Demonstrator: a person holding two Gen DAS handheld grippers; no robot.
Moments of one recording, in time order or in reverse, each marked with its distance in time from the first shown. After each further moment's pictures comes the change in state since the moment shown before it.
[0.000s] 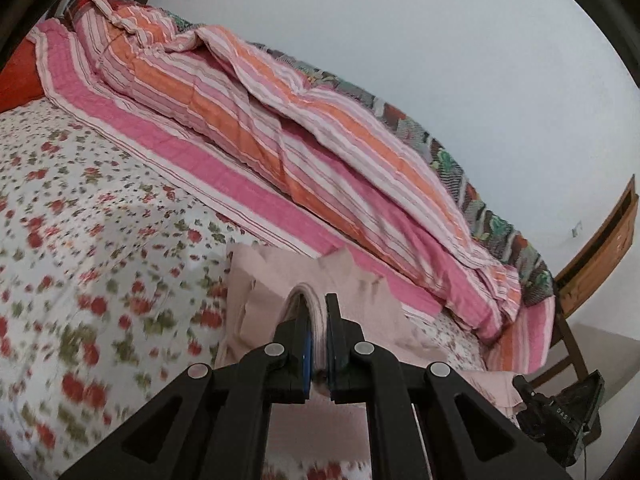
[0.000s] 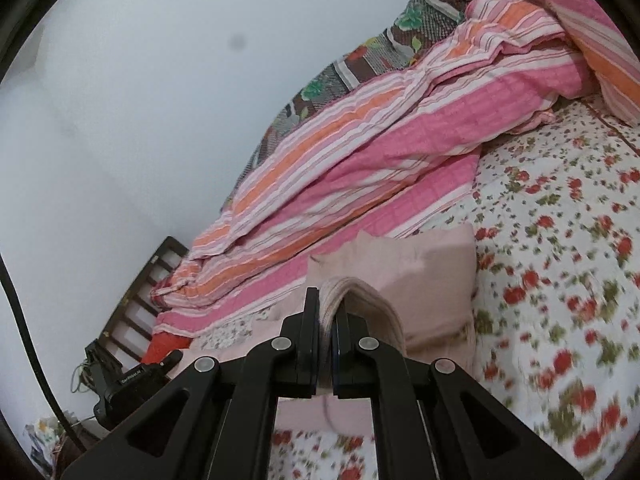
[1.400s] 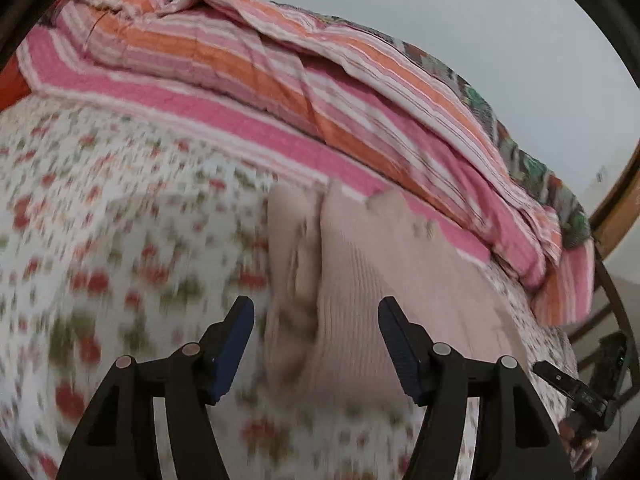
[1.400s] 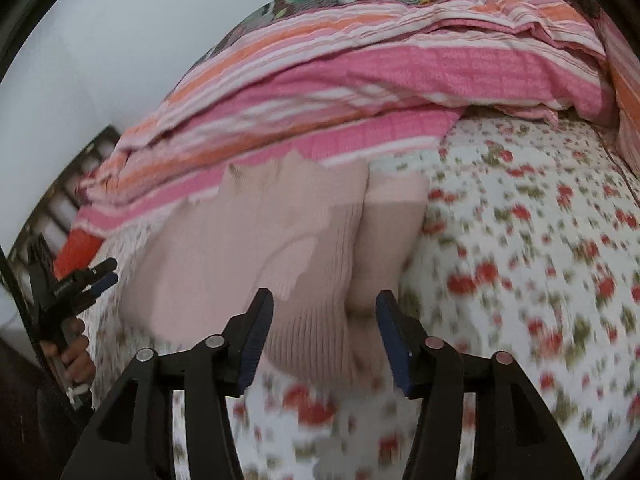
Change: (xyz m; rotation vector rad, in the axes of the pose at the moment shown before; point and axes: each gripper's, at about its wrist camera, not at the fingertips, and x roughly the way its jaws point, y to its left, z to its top) left arm 0.034 0.037 -0.054 0.118 0.127 0.071; right arm 0.050 -0.037 -0.031 -0.275 0.266 -0.249
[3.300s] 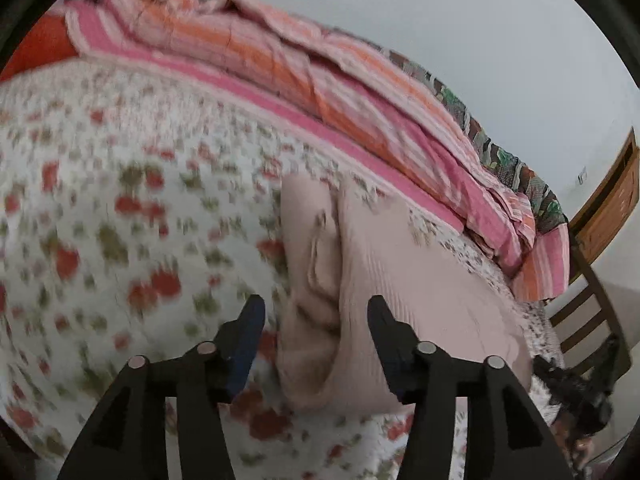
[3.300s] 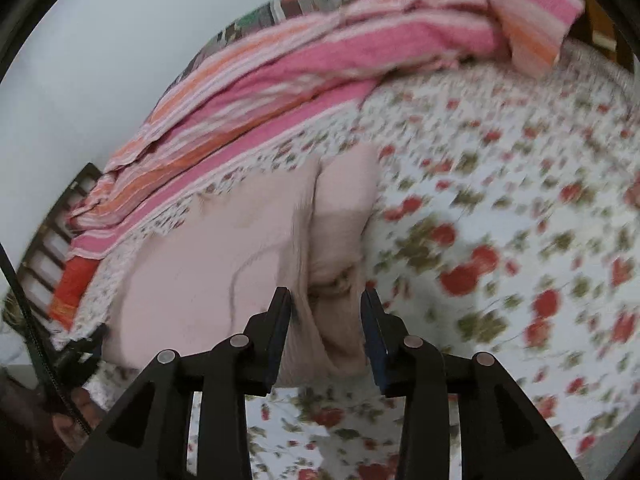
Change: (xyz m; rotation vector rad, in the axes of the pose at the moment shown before) left arm -0.073 0.007 -0.092 -0.020 -0.067 -0.019; right arm -0.090 -0.013 -0.109 0.174 -0.093 -0.106
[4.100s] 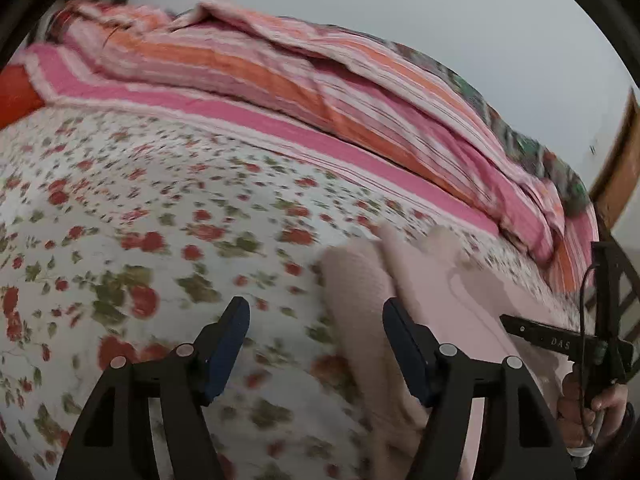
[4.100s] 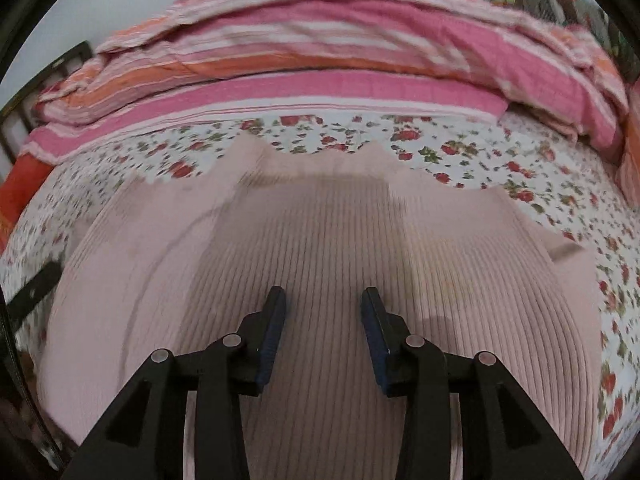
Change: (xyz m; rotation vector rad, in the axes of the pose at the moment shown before) left arm 0.060 0.029 0.059 0.100 0.005 0.051; right arm 0.160 0.165 0.040 -0.314 0.195 -0.166
